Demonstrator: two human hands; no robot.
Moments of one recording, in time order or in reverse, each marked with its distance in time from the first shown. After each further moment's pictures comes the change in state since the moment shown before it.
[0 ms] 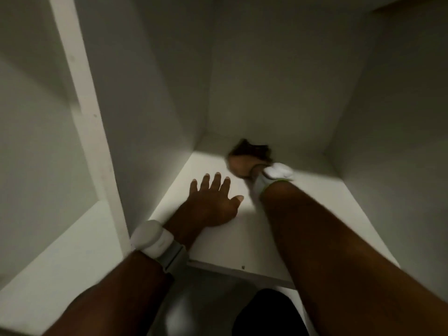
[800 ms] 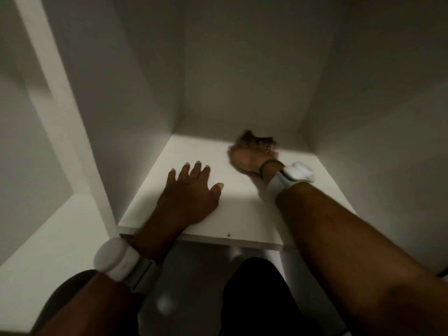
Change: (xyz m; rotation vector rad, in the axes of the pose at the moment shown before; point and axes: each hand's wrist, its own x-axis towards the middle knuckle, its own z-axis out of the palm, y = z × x) left_hand -0.038 -0.010 0.017 -0.004 0.195 0.078; right_hand -0.130 0.007 -0.044 -0.164 0.087 0.179
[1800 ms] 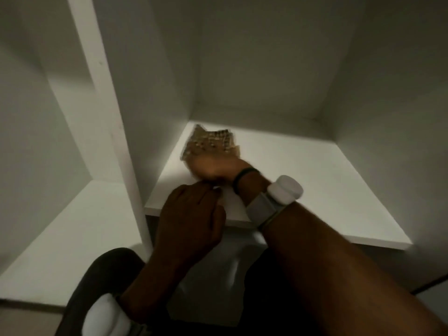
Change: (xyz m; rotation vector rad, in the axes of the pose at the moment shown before) left_hand -0.096 -0.020 0.029 -0.155 0.678 0.245; right_hand -0.111 -0.116 -0.009 -0.017 -0.146 -0.449
